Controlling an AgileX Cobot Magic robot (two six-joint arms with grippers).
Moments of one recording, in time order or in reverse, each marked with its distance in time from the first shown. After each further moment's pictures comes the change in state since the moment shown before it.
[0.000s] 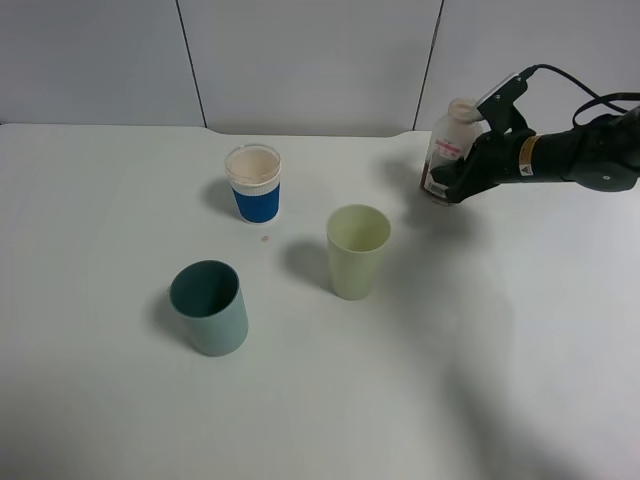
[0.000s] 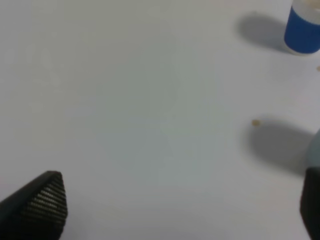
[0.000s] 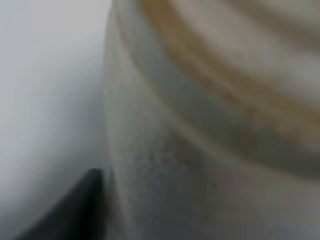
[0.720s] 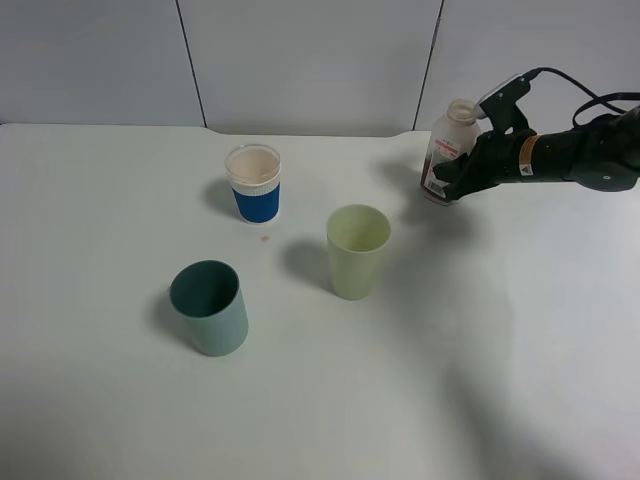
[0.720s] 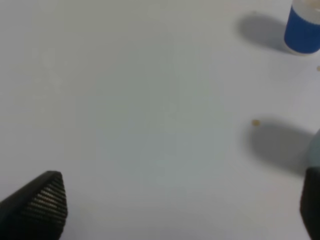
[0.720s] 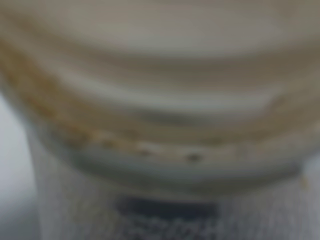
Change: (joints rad) left arm 0.000 0.000 0.000 0.000 0.000 0.000; right arm 0.000 -0.005 0.000 -0.002 -0.002 0.089
